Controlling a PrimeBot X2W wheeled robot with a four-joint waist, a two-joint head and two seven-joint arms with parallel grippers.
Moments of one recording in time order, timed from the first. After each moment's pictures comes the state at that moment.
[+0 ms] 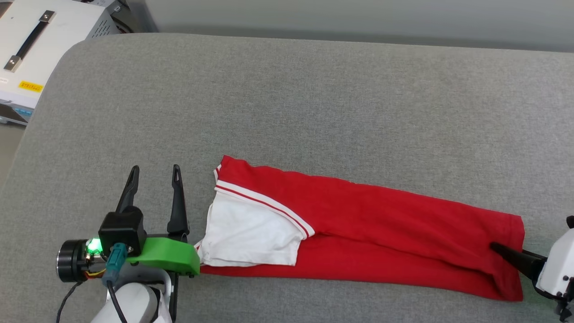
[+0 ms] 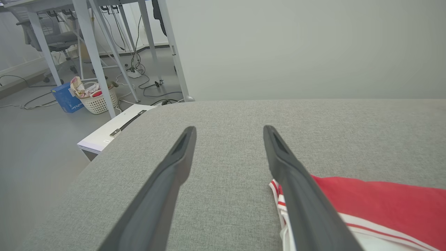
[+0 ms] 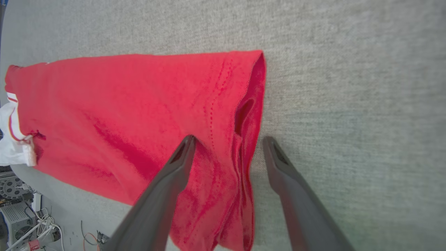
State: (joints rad) left arm -0.20 0.46 -0.49 0.00 -0.48 0.44 -0.26; right arm -0.11 -0.57 0.14 0.26 1.05 0.13 0.62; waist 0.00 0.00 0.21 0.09
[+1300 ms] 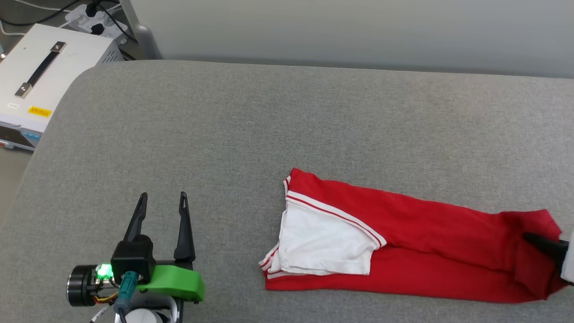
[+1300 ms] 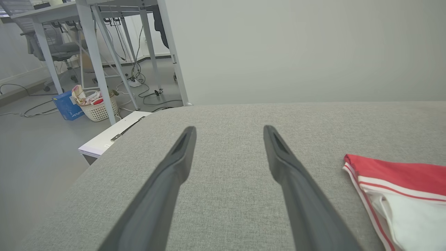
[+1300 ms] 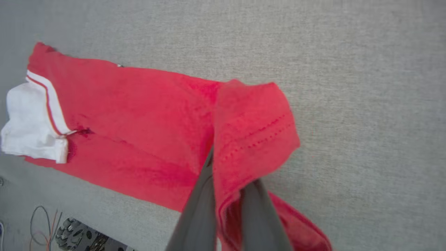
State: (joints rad) left arm -0.03 0.17 -0.14 0.06 -0.13 0.13 -0.26; right arm -0.19 -0.78 0.30 0.26 1.12 0.13 0.56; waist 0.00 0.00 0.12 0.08
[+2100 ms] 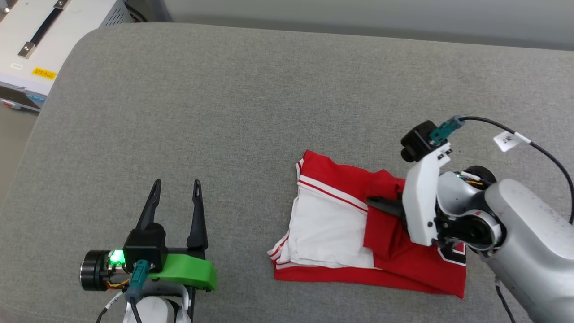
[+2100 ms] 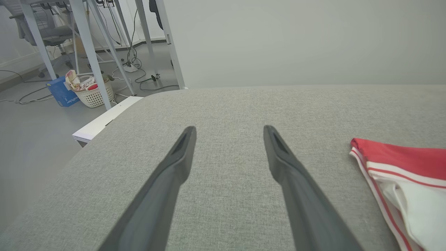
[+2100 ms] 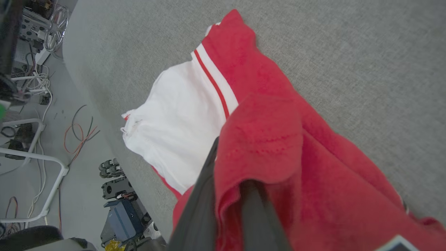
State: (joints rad) left arm -0.07 0.10 -0.12 0.07 -0.07 0.07 -0.26; right arm -0.60 -0.45 0.69 0.17 0.99 0.13 0.74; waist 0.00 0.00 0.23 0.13
